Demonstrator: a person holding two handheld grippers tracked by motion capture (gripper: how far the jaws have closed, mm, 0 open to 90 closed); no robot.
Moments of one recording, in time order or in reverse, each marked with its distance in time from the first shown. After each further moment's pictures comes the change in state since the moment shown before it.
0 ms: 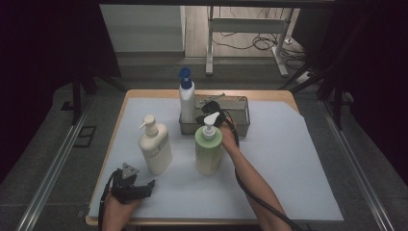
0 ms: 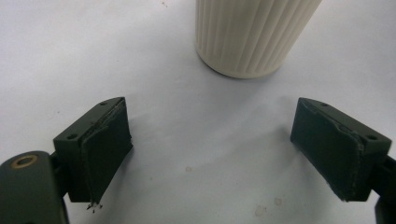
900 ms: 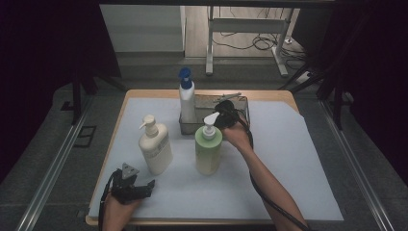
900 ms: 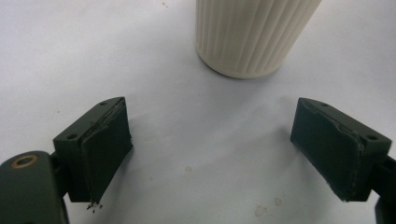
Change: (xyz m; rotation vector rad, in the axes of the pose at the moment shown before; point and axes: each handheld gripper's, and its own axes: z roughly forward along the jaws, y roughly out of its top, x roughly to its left) left arm 0.000 -0.001 0.000 -0.004 0.001 -0.001; right arm -0.010 -0.009 -0.055 -0.066 -0.014 -0.027
